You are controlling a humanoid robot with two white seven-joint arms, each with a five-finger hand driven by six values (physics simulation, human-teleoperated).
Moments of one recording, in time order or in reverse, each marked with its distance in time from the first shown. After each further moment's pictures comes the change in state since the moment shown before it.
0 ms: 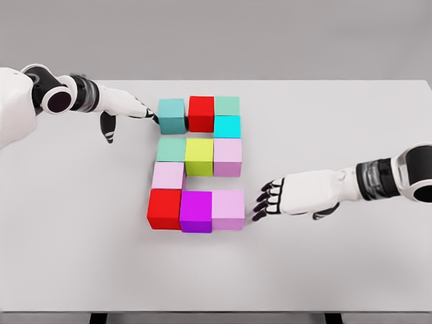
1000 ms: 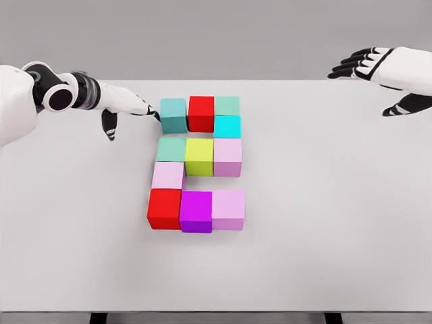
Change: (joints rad) left arm -0.005 -0.006 0.007 0.002 -0.001 0.008 0.000; right arm 0.112 -0.060 -0.621 0.211 -0.154 0.000 0.000
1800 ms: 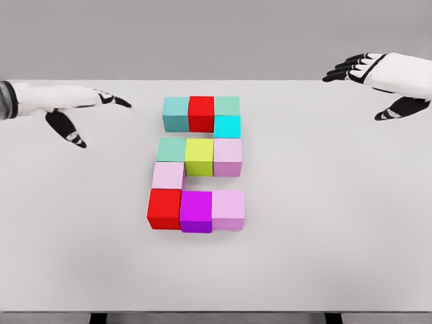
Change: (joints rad) left arm 0.224 0.386 0.344 -0.326 0.407 -0.054 0.000; right arm 0.002 0.041 0.015 0.046 0.000 0.000 0.000
